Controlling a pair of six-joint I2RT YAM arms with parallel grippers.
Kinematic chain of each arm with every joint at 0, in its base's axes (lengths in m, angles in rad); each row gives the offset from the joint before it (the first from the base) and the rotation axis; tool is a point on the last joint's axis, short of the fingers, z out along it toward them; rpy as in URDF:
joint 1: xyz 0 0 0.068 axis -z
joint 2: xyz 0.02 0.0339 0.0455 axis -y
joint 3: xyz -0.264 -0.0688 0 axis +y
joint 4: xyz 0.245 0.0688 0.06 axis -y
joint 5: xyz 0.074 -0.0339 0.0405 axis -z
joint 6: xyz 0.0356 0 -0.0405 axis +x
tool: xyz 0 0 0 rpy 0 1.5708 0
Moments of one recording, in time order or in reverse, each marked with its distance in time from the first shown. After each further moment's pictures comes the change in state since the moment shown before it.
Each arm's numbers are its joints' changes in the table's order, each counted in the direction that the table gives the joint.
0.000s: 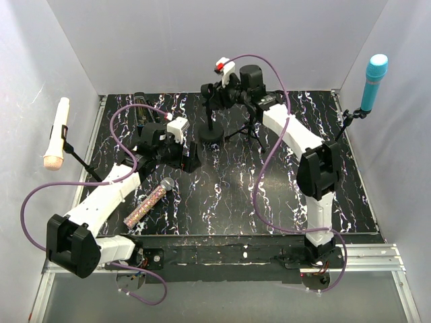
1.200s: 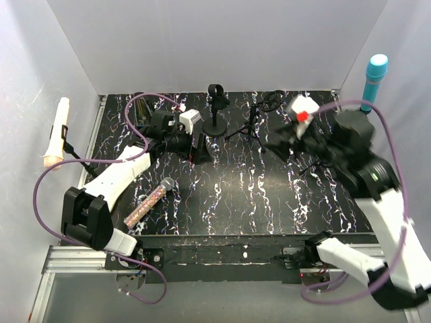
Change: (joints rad) left arm -0.018 -0.210 -0.154 -0.008 0.256 0.029; right arm 0.051 0.954 0.410 -0.418 -0.102 -0.081
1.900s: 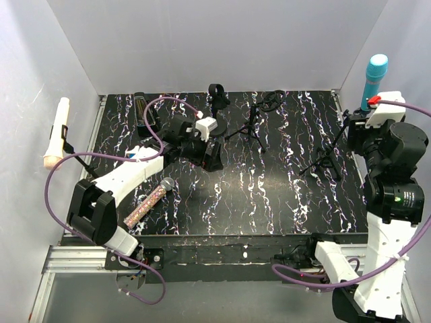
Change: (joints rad) left arm 0.130 -0.074 -0.022 0.018 -0.098 -0.023; right arm 0.571 0.222 0.007 -0.230 0.587 0.005
